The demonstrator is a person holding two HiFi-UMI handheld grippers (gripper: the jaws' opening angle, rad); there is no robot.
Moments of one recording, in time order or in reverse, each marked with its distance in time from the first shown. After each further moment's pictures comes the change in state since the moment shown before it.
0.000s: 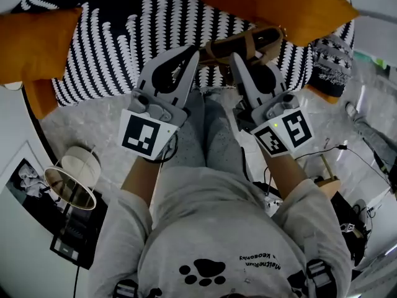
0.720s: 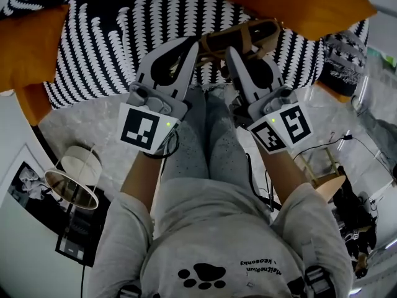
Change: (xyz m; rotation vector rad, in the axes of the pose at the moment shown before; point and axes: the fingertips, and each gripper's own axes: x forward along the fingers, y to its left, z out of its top) left arm 0.014 0.022 -0.069 -0.051 0.032 -0.009; right arm 0.016 -0.030 -0.062 0.048 0.027 -0.053
